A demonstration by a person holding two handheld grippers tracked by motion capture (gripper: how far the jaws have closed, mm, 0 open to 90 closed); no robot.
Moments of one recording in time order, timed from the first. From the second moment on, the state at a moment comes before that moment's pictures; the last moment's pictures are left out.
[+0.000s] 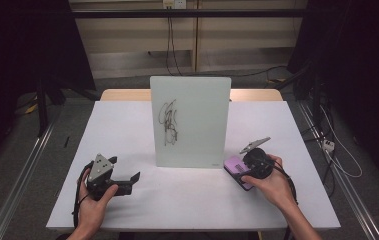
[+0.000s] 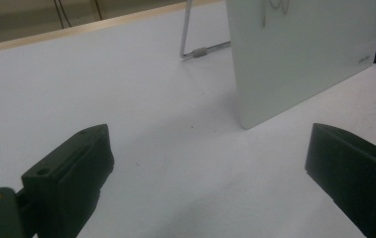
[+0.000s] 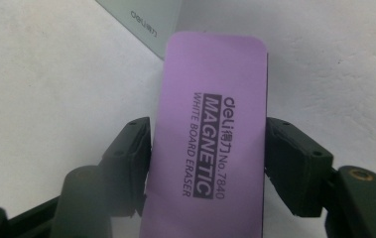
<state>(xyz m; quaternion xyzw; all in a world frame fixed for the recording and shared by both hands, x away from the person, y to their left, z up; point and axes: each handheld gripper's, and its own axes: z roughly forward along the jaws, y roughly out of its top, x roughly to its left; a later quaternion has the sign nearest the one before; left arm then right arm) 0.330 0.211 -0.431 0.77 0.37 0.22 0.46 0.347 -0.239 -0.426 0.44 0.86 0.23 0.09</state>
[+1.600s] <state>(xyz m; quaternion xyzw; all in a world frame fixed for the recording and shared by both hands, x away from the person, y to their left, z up) 0.329 0.209 -0.433 0.78 0.36 0.22 0.46 0.333 -0.252 -0.406 0.40 0.84 0.34 0.14</state>
